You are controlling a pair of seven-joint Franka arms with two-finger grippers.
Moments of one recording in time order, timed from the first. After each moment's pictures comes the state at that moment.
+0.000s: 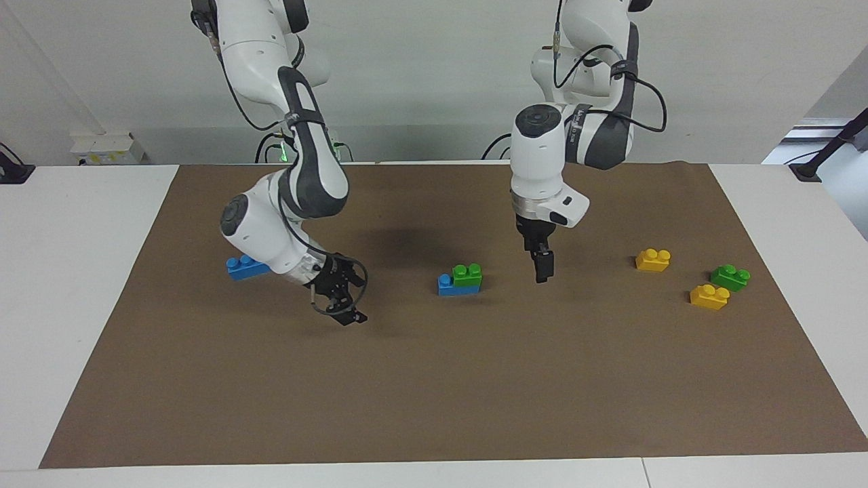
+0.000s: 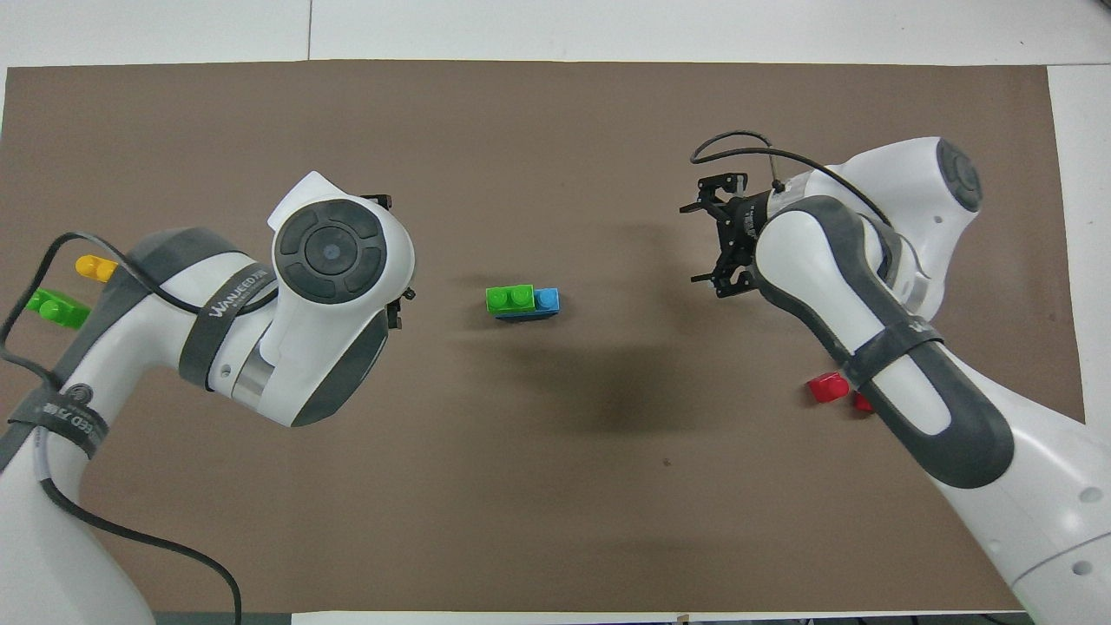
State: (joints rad) left arm -0.44 0.15 -0.02 -1.89 0.27 2.15 -2.14; right arm 0.16 0.35 0.00 -1.83 0.60 2.22 1.16
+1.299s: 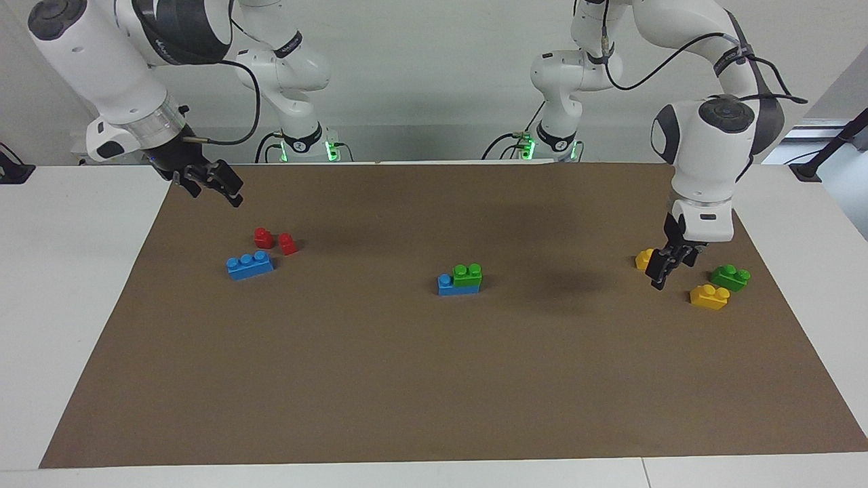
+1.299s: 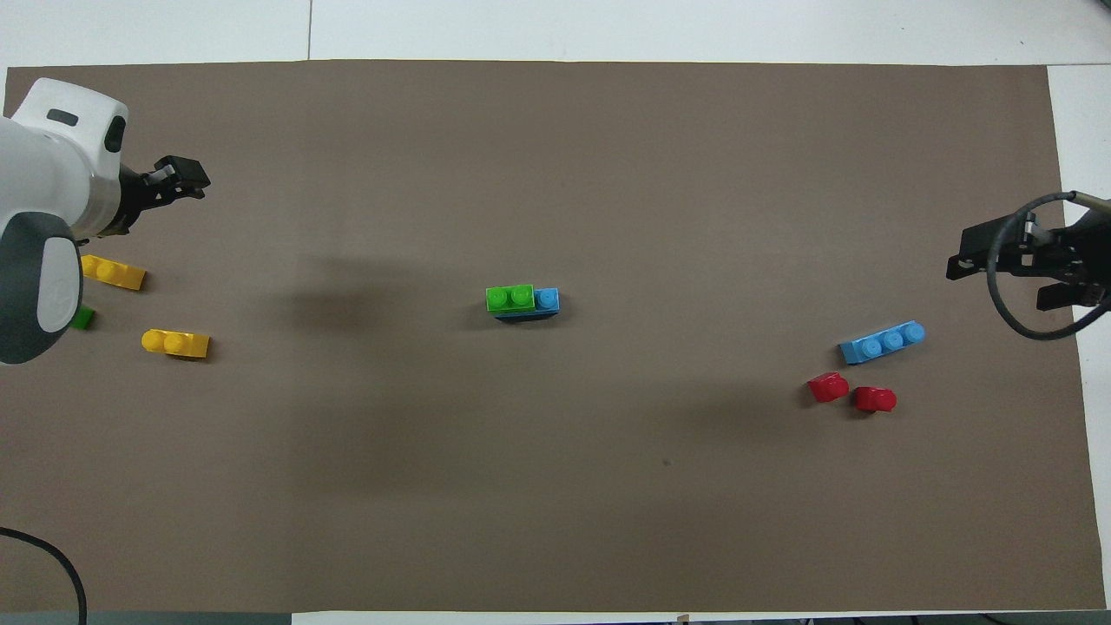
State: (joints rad) left arm -0.03 0.13 -0.02 -1.82 0.17 2.15 -0.48; right arm -0.07 -0.04 0.01 -1.67 0.09 1.56 0.24
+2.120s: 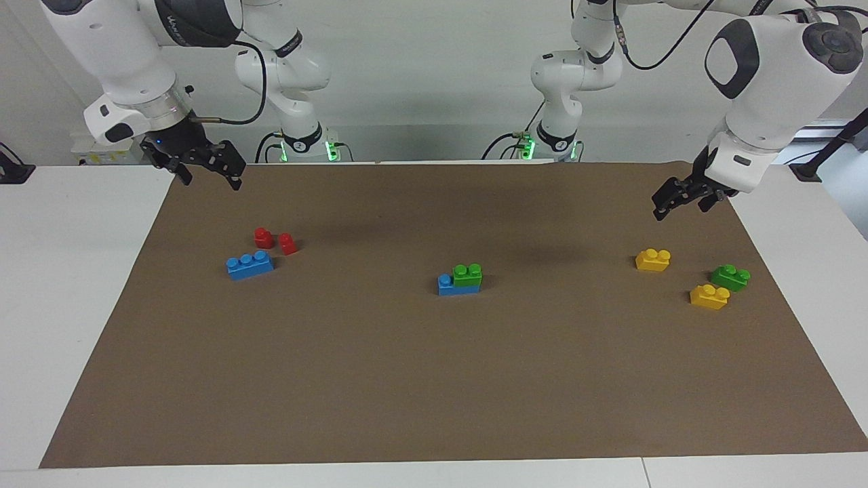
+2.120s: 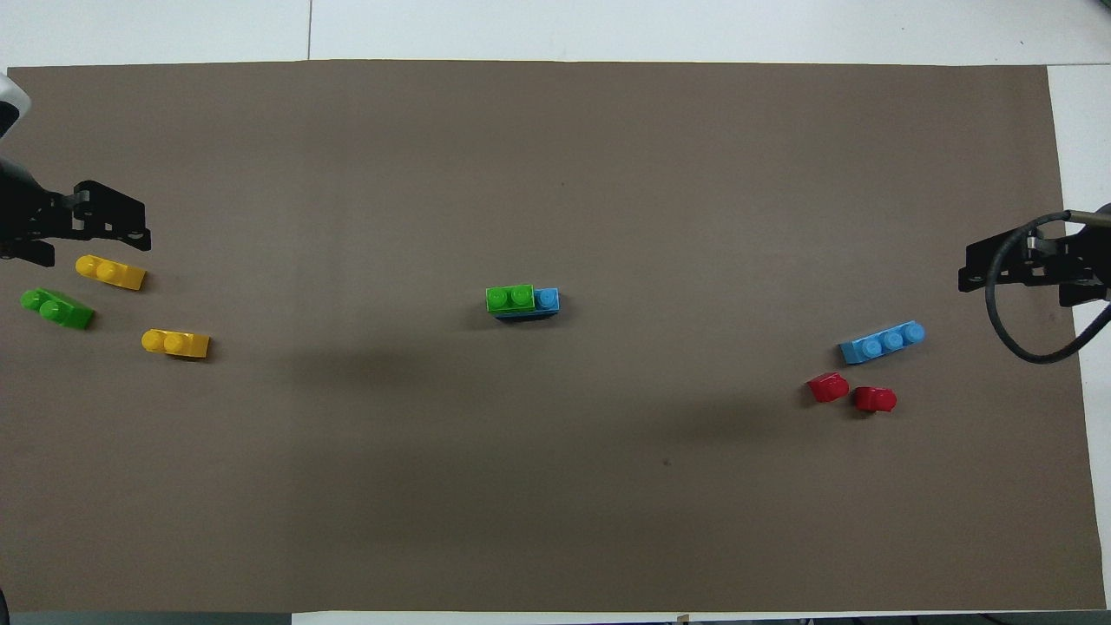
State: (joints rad) left arm -0.01 0.13 -0.03 -1.48 0.01 1.56 -0.11; right arm -0.04 -0.03 0.02 -1.63 0.02 1.53 0.15
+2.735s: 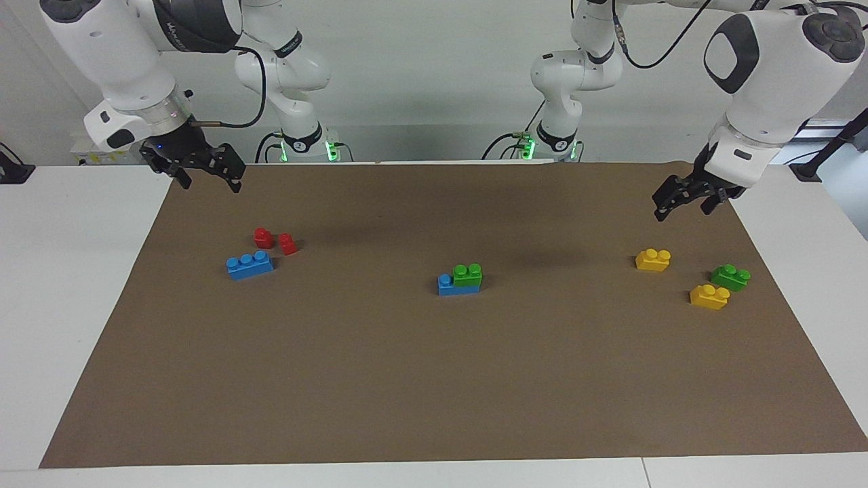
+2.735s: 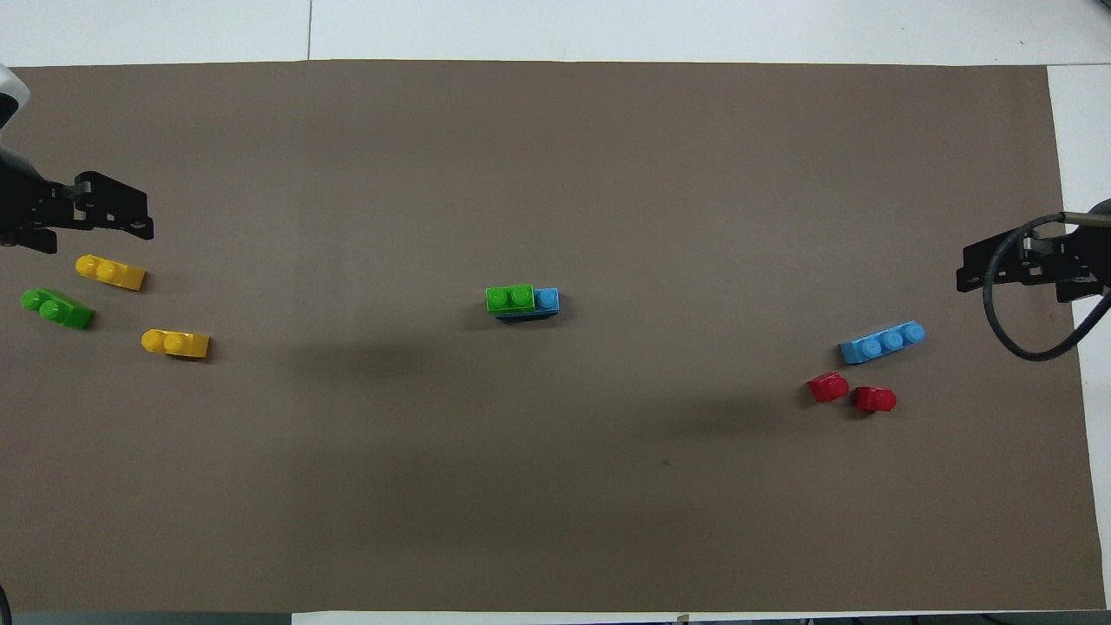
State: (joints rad) left arm -0.01 0.13 -0.03 -1.48 0.01 1.59 -0.10; right arm -0.05 -0.02 0.02 -1.63 0.01 1.53 0.09
